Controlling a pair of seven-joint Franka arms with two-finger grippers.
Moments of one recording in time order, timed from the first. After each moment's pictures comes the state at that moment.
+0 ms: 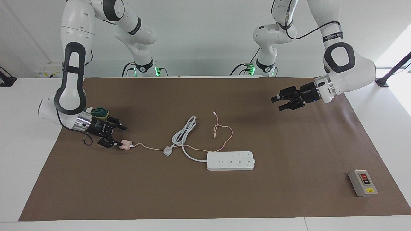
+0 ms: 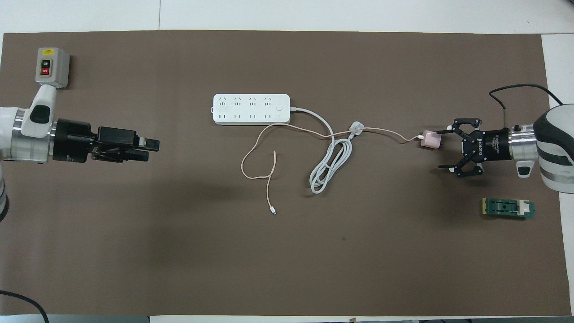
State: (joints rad) left arm 0.00 0.08 0.03 -1.98 -1.05 1.68 0.35; right arm -0.25 0.42 -0.06 -1.96 0.90 1.93 0.69
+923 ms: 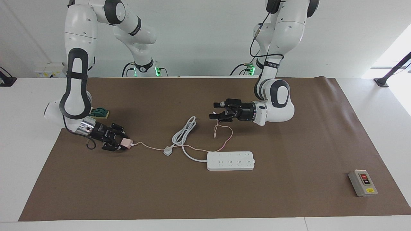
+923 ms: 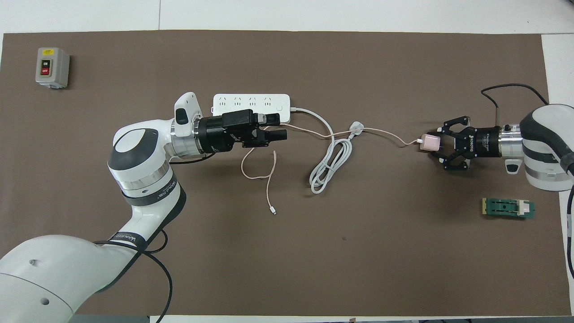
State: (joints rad) left arm -0.36 0.35 0.02 -1.96 -1.91 1.72 0.67; right arm -0.23 0.45 -0.06 -1.97 0.96 2.02 0.58
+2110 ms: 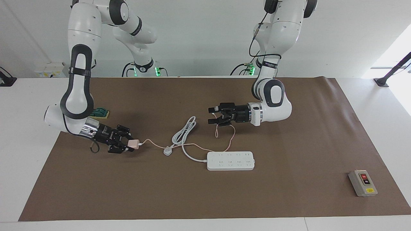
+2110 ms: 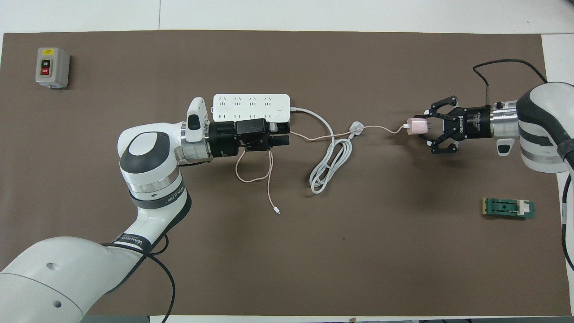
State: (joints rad) left arm -0.40 0.35 0.03 -1.97 -1.83 1.83 0.71; right arm -0.14 0.44 -0.06 -1.82 0.99 1.90 0.77
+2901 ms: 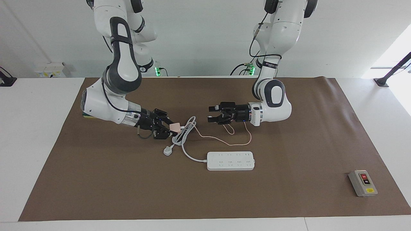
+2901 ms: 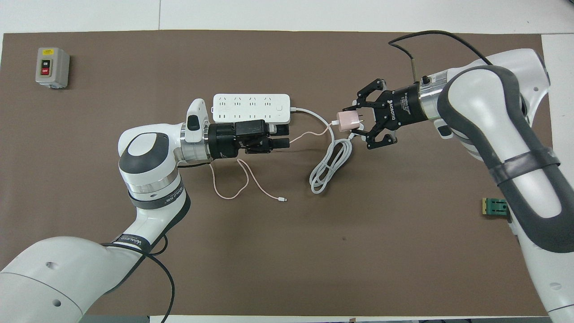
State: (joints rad) left arm -0.40 0.35 0.03 -1.97 -1.84 1.80 0.69; right arm 0.19 0.34 -0.05 -1.73 0.90 1.94 1.07
